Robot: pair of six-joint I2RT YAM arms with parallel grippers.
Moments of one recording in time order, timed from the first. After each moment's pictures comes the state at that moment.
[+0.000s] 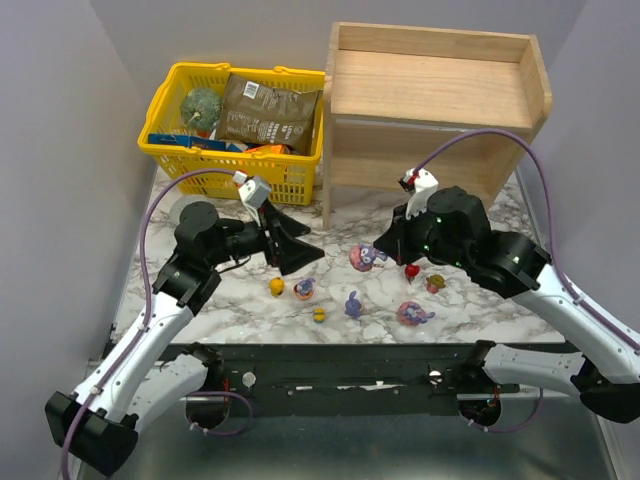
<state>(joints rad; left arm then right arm) -0.40 0.84 0.78 0.04 0.78 -0.50 0.87 1.06 1.26 -0.73 0.11 0.36</state>
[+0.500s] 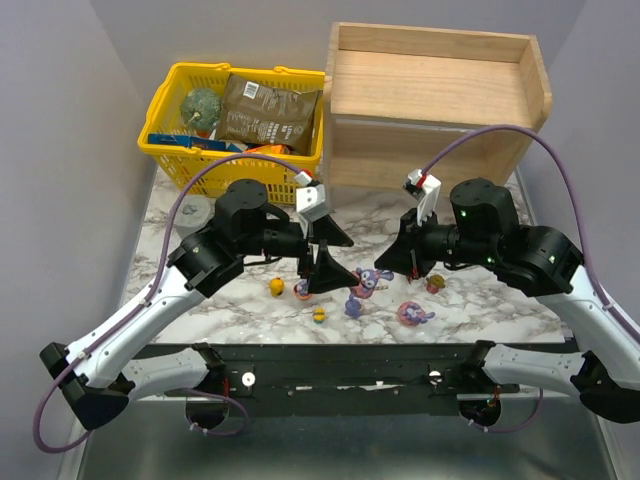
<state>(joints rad) -0.79 1.03 1.19 -0.29 0.75 -0.18 0.87 1.05 1.47 -0.94 -0.23 0.35</state>
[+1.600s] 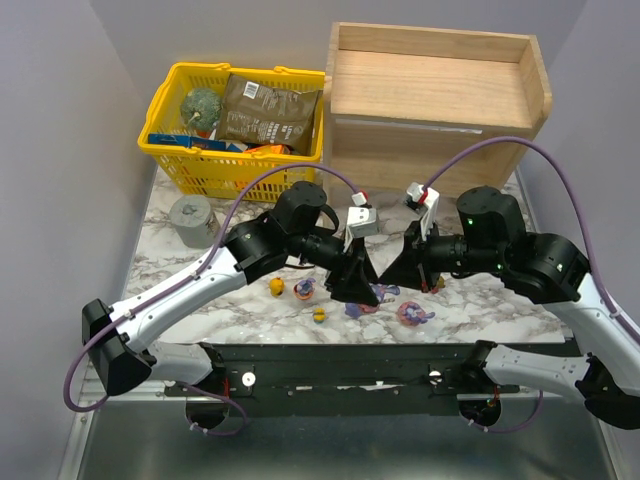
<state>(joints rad) -0.91 1.28 1.25 -0.39 0.88 -0.11 0.87 1.00 1.43 -0.97 -0.37 0.27</state>
